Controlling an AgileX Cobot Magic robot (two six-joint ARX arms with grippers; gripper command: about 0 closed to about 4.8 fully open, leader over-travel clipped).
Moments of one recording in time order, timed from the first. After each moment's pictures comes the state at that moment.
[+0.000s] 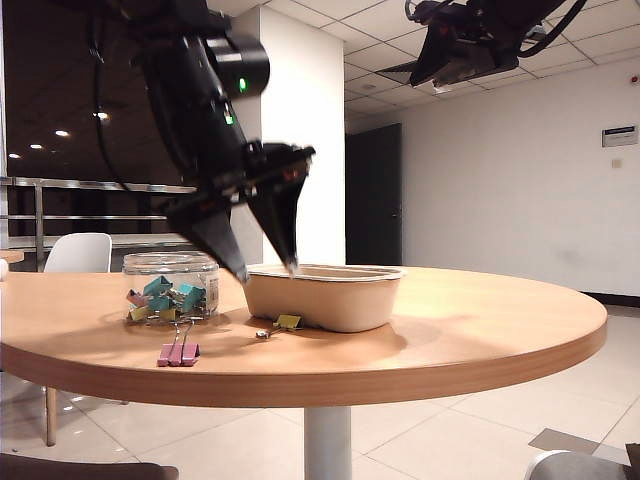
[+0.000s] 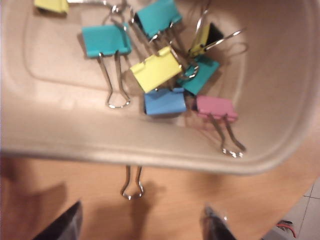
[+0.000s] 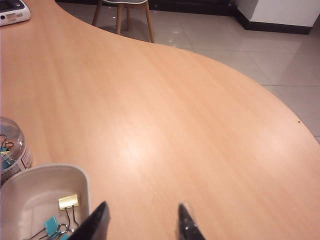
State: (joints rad) left arm -0.51 1.91 1.51 -0.77 0.22 -0.01; right arm 0.32 1.47 1.20 -0.01 -0.22 -0.18
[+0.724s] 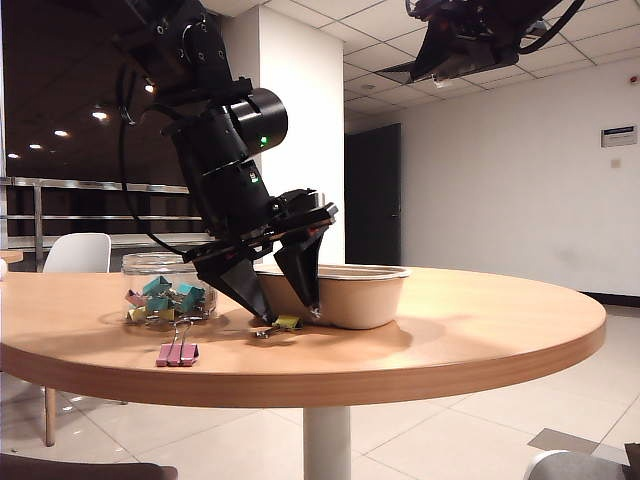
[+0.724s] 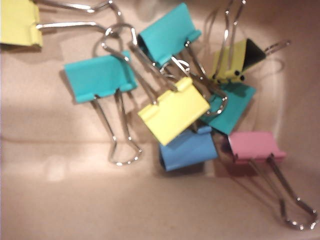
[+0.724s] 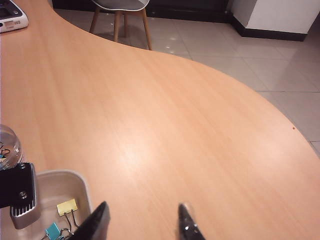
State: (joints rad) left arm -0.52 2.03 1.51 -0.60 0.23 -0.04; right arm 0.32 1.47 1.20 0.01 -0.22 -0.18
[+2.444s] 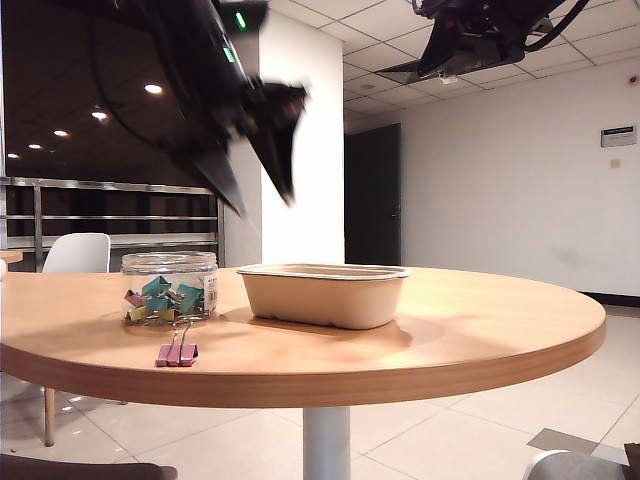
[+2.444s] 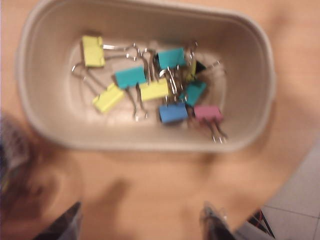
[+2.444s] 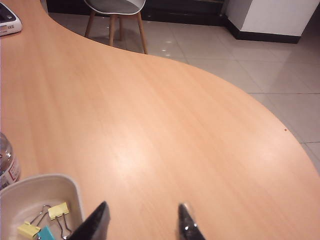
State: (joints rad) left arm -0.51 1.85 1.68 -0.92 0.16 -0.01; right arm 0.30 1.47 1.21 0.02 -0.23 -0.18
